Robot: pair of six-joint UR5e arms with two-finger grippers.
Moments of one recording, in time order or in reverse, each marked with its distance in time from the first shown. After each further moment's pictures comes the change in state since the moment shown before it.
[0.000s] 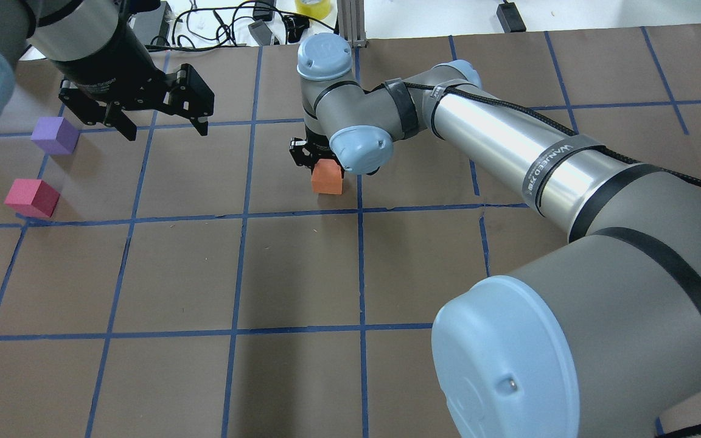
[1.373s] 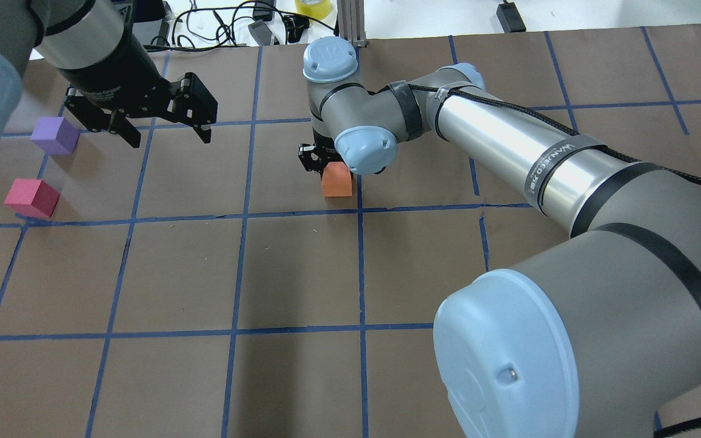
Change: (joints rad) left arm -0.001 0.000 -0.016 -0.002 -0.003 0.006; right arm -0.014 0.001 0.012 0.024 -0.029 -0.097
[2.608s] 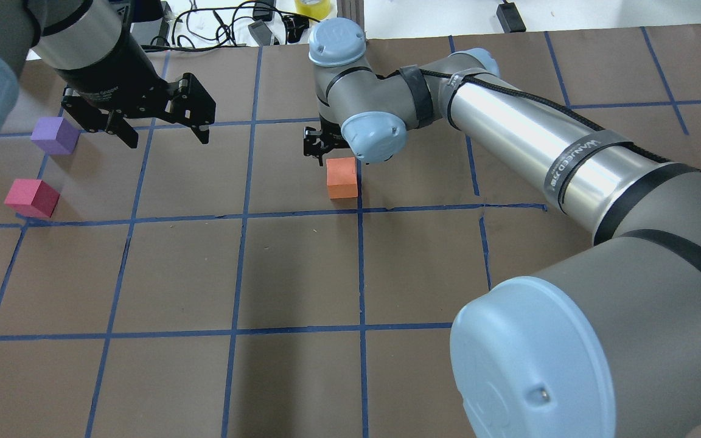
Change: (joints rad) left arm 0.000 0.004 0.000 -0.003 0.005 0.000; right arm -0.048 -0.073 -0.008 0.051 -0.007 -0.033
